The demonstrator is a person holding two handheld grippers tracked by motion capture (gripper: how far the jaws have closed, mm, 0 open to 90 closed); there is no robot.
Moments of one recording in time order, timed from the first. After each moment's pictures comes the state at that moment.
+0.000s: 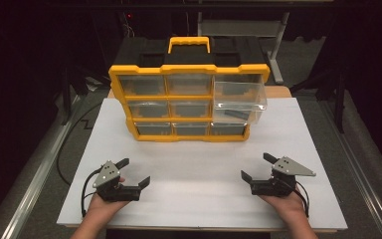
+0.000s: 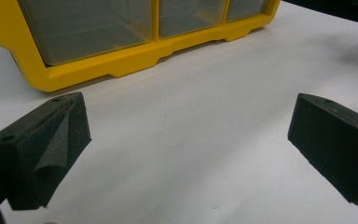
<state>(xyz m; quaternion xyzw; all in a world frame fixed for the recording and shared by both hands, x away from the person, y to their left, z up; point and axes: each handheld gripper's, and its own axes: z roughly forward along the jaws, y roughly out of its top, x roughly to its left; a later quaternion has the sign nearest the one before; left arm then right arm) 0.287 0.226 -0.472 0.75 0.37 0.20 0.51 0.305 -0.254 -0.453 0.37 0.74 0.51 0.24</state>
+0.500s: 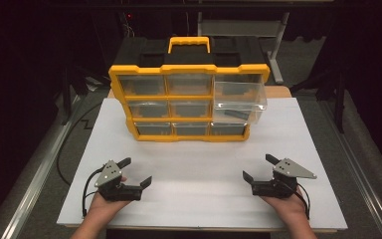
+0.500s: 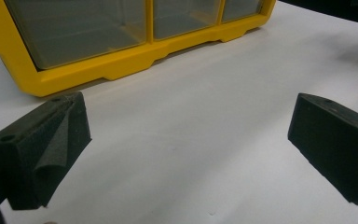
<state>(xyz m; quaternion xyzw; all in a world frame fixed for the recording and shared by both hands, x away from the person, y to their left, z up) 0.287 0.223 -0.472 0.75 0.36 0.19 0.52 0.301 -0.256 -0.454 0.38 0.74 0.50 0.26</state>
